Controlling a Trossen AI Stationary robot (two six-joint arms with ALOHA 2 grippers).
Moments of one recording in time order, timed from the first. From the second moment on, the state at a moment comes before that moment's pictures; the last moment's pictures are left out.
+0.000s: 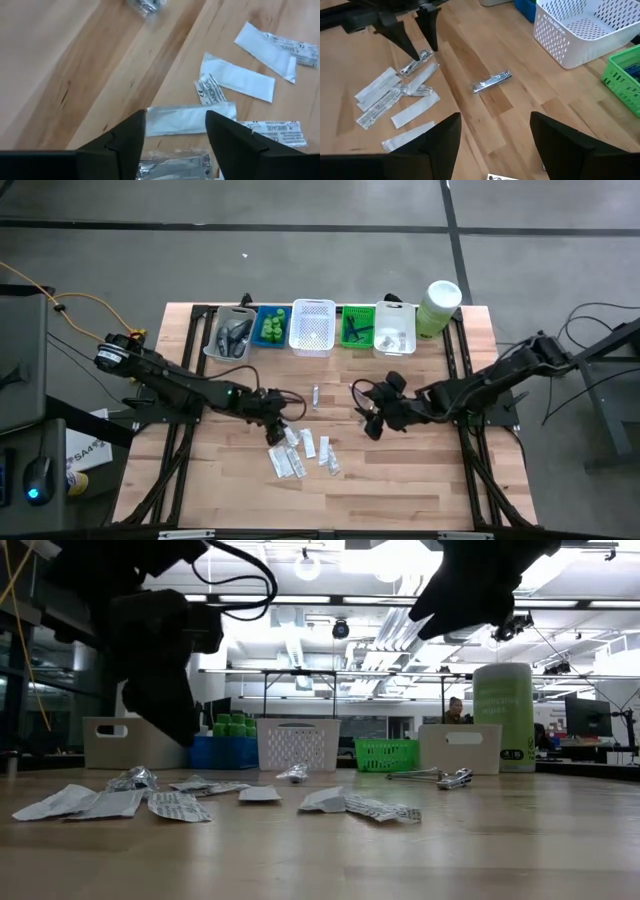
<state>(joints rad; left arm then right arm) -0.25 1.40 0.70 -0.23 -0.17 -0.76 0.36 1.33 0.89 -0.33 0.57 0.63</state>
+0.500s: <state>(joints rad) -0.25 1.69 1.03 -0.65 -0.17 -0.76 0.36 1.33 0.89 -0.33 0.57 0.62</state>
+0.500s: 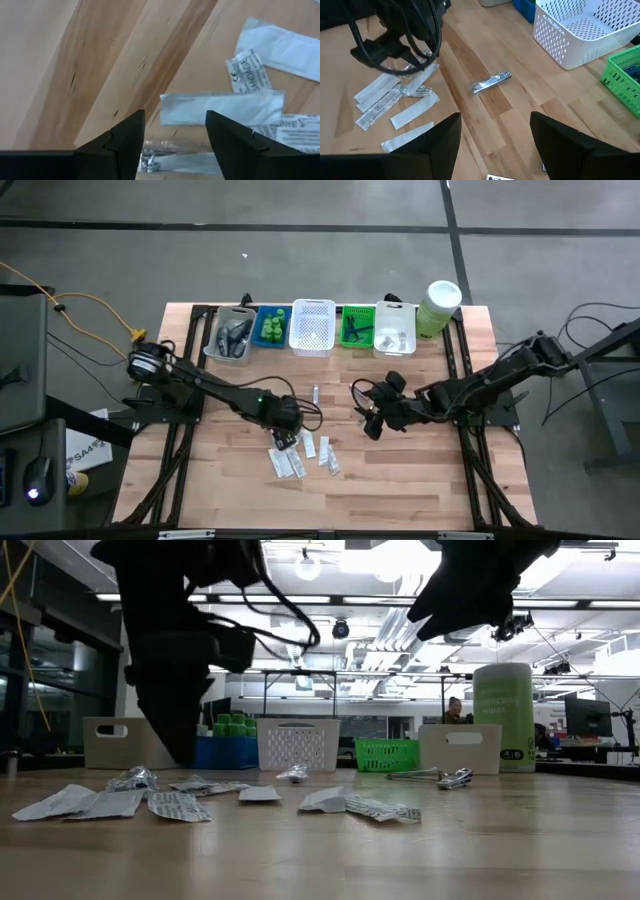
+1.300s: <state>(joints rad) -0.25 1.85 1.06 -0.67 -0.09 -0.82 0.36 1.33 0.89 -0.34 0.57 0.63</state>
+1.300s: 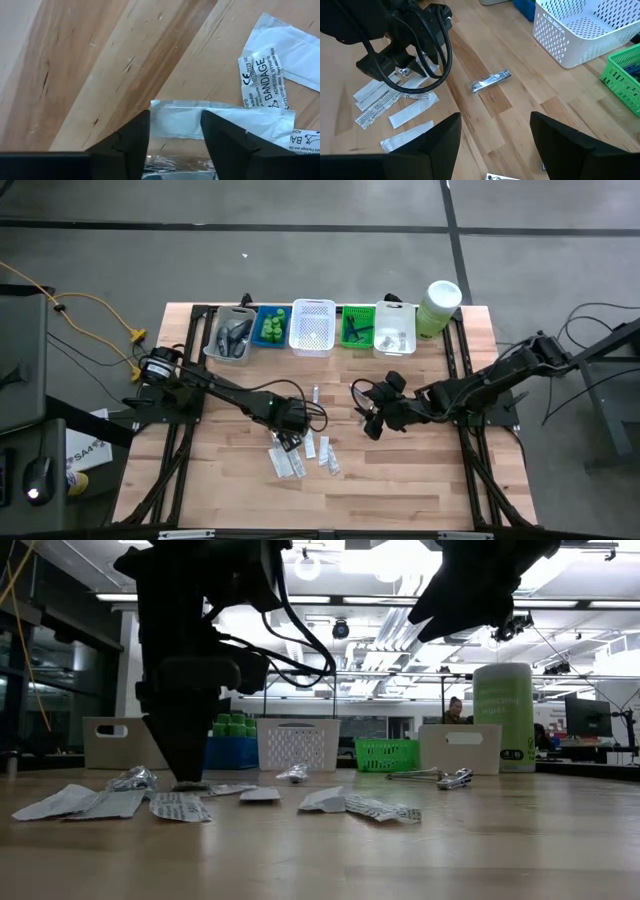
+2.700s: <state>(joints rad) -0.26 1.67 1.05 -0.49 -0.40 -0.53 0.30 1.88 0.89 0.40 0.48 0.99</state>
